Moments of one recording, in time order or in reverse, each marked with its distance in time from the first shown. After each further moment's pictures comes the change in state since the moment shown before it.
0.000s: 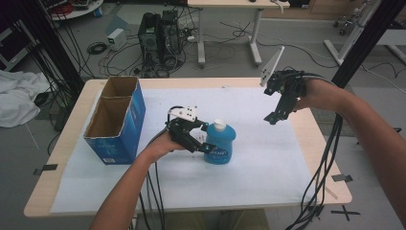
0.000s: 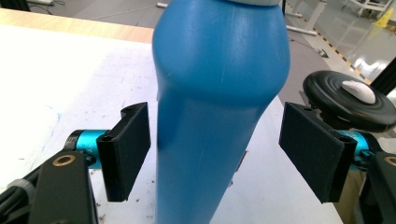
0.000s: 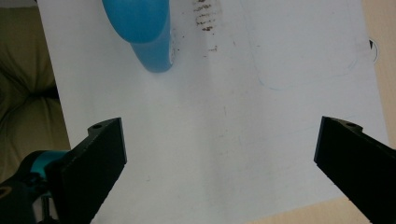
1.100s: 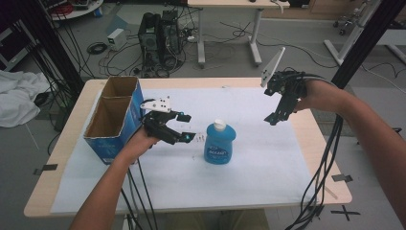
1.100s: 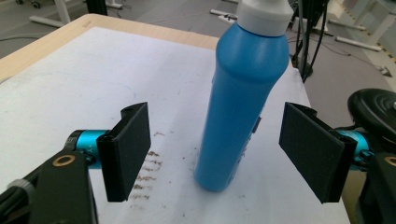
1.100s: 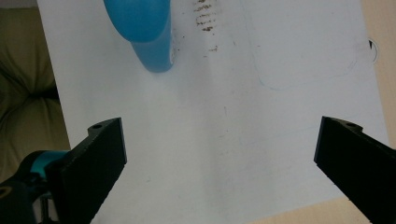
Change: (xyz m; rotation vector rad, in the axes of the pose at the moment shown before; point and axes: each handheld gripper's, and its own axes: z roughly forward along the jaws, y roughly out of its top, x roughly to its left) left arm -0.014 0.006 -0.069 0.024 0.241 -0.058; right arm 0.002 -0.002 0.000 -0.006 -0.004 0.005
